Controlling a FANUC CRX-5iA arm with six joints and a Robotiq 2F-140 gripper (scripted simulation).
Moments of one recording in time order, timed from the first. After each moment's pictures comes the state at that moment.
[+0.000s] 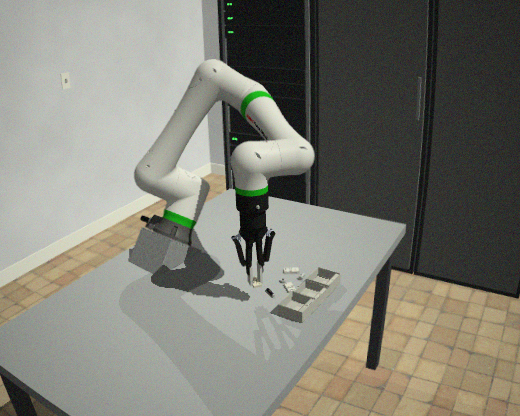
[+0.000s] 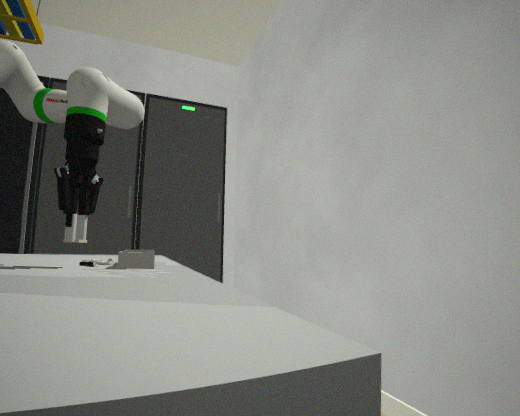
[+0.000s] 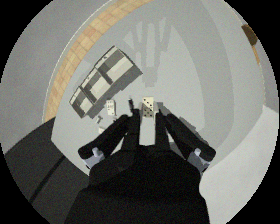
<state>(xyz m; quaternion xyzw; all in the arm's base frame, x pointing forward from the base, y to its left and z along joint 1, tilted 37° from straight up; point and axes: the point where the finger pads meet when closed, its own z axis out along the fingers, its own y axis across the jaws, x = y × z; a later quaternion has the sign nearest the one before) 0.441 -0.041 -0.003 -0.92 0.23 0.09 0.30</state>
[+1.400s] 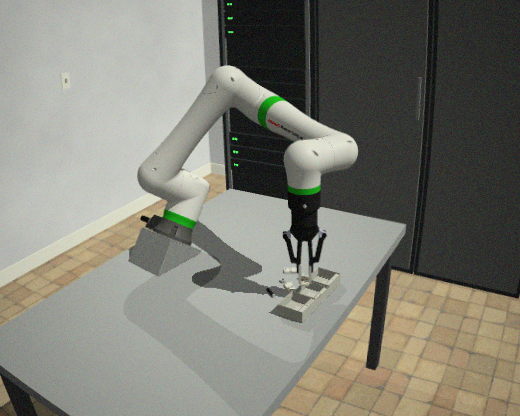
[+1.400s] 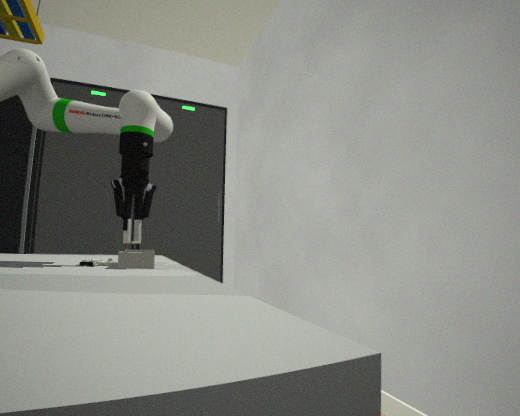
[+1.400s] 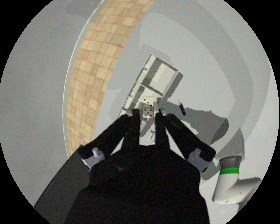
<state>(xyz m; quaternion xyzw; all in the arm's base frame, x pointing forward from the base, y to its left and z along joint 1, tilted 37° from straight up) 0.556 0.040 0.055 -0.85 0.41 0.14 0.29</state>
